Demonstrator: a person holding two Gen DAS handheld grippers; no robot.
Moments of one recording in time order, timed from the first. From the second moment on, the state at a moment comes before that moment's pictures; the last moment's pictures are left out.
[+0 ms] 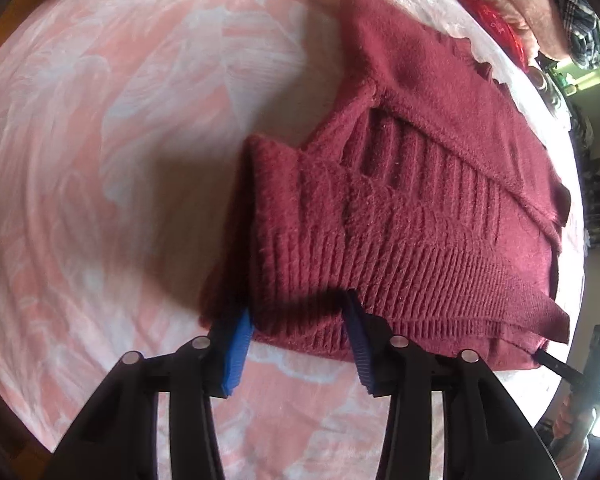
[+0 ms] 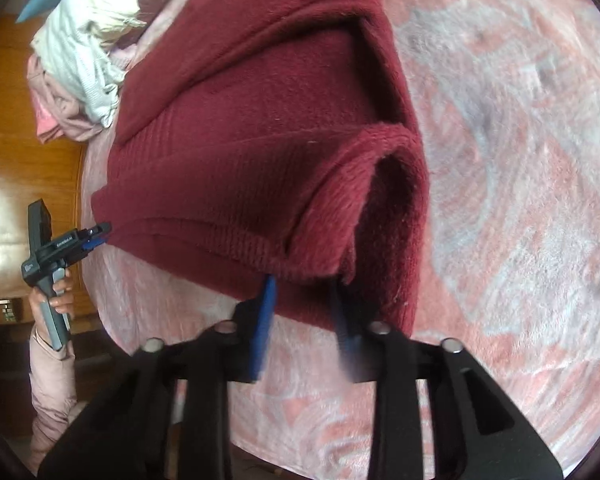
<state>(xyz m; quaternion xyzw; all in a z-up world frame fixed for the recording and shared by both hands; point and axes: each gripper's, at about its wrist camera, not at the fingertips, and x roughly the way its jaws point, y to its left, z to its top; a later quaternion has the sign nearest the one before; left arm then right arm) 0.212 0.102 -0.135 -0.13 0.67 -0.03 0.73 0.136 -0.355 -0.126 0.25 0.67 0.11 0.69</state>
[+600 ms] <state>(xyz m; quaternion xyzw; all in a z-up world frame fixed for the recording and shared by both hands) 0.216 0.101 -0.116 -0.14 0.65 -0.06 0.75 0.135 -0.362 -0.109 0.21 0.66 0.07 0.72</state>
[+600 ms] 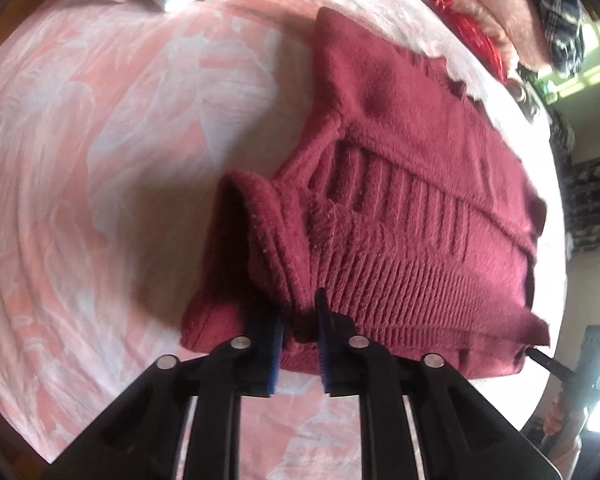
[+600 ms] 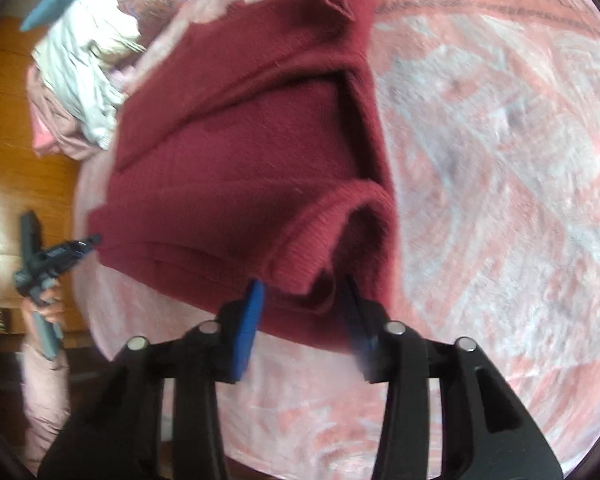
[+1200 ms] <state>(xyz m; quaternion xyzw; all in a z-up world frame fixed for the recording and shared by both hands) 0.249 0.094 -0.104 -0.21 0.60 -0.07 0.77 0.165 -0.390 -0.071 0.31 0.55 0.08 0.77</state>
